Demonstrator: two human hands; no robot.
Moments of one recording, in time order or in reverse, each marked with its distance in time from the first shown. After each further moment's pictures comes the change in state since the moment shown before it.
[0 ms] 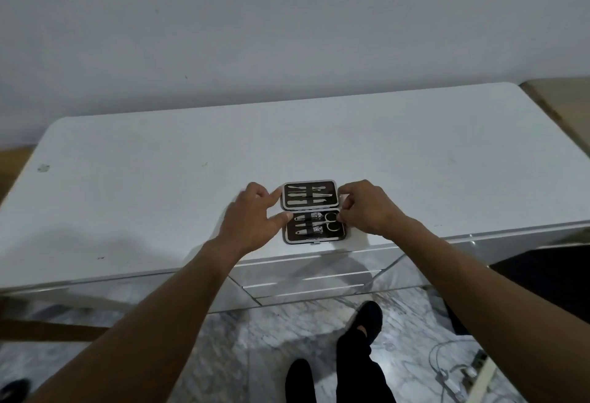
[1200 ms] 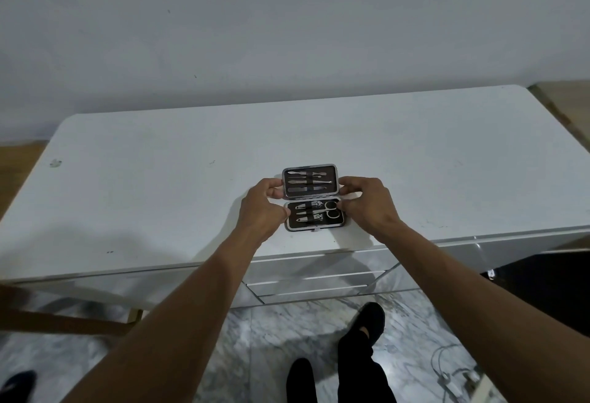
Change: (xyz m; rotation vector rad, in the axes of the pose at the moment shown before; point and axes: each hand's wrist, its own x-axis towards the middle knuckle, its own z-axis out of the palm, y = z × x) left_hand 0.005 0.019 0.001 -0.732 0.112 -0.336; right_hand -0.002 -0.005 0.013 0.319 0.210 0.001
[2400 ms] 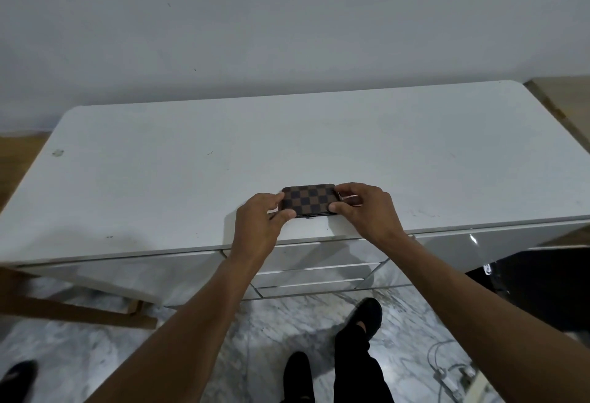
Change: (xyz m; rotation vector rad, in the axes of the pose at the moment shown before) left_hand -0.041 -0.031 0.013 0.095 0.150 0.297; right_hand -0.028 0.020 -0.001 -0.028 -0.013 -0.074
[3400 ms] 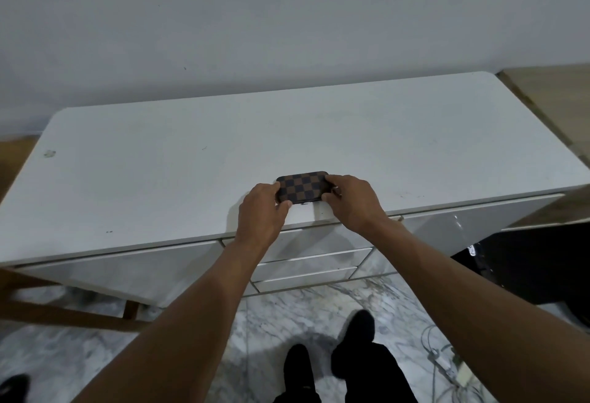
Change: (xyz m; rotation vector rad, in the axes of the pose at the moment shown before) left_hand -0.005 0.006 0.002 0.290 -0.107 0.094; right_hand -0.020 -0.014 0.009 -0.325 -0.023 -0.075
